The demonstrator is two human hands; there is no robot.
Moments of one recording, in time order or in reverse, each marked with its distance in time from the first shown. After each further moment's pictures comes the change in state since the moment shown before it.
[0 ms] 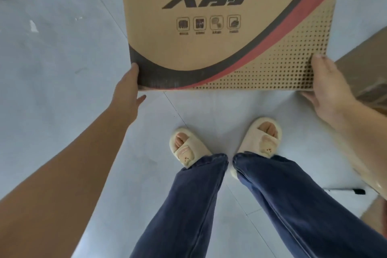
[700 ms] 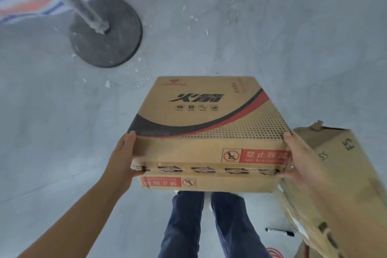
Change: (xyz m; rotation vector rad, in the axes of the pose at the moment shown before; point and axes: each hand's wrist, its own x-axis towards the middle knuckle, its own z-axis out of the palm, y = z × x) left_hand -0.262 0.088 -0.129 -0.253 -0.013 -0.005; right_hand -0.238 -0.175 -0.051 -0.027 -0.105 0.027
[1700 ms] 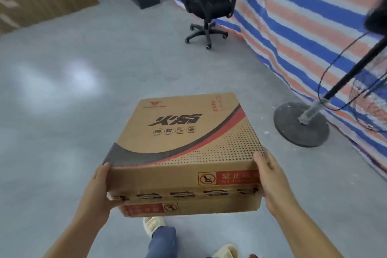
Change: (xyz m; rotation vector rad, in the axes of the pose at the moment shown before) left_hand -0.486 -0.309 -0.168 -1.192 0.973 0.017; right_hand -0.408 0.011 0.124 -0.909 -1.070 -0.649
